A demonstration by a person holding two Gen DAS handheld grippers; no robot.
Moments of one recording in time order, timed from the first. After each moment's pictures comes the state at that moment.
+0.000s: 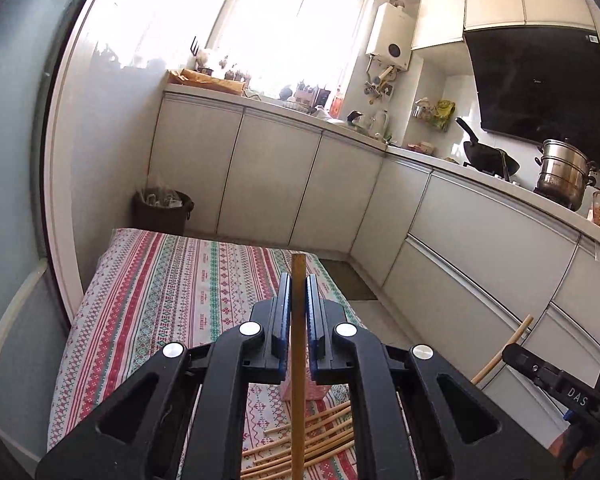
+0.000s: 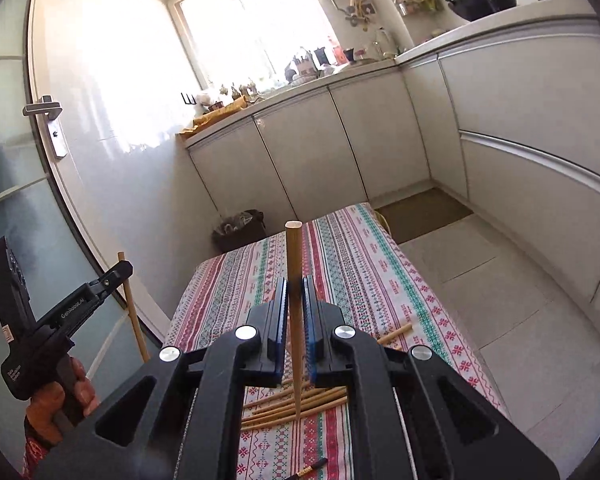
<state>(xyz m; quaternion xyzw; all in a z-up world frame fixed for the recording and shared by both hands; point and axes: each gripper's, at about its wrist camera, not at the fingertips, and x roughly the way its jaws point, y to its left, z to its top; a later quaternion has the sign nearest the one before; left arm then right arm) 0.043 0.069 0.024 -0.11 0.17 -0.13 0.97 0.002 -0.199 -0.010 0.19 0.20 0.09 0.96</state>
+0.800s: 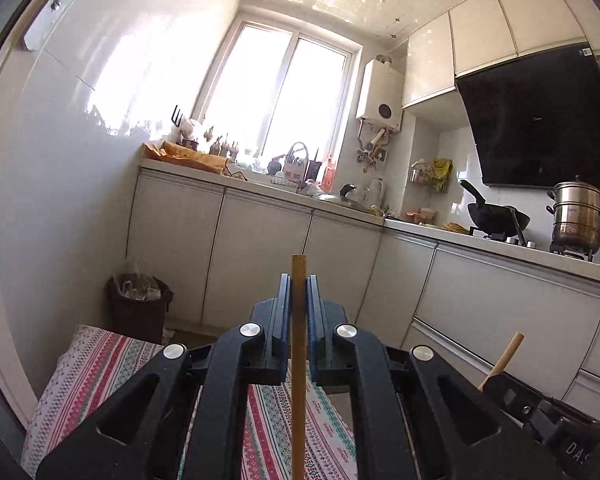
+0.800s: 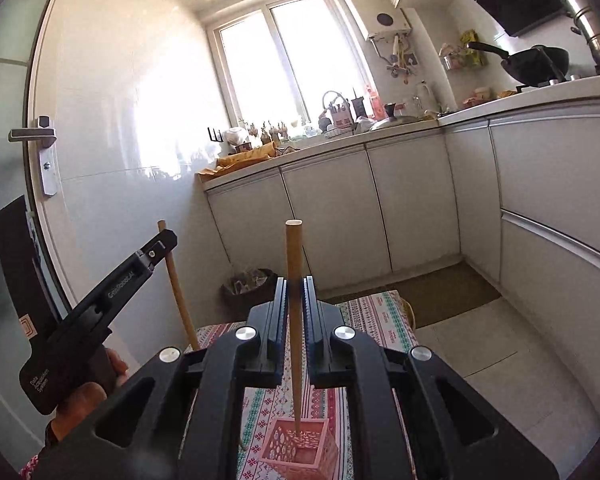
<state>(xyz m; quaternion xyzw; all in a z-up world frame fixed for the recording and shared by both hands) 0.170 0.013 0.071 -0.11 0.04 -0.12 0.99 0.137 -0.194 0.044 0.14 0.12 0.12 0.98</state>
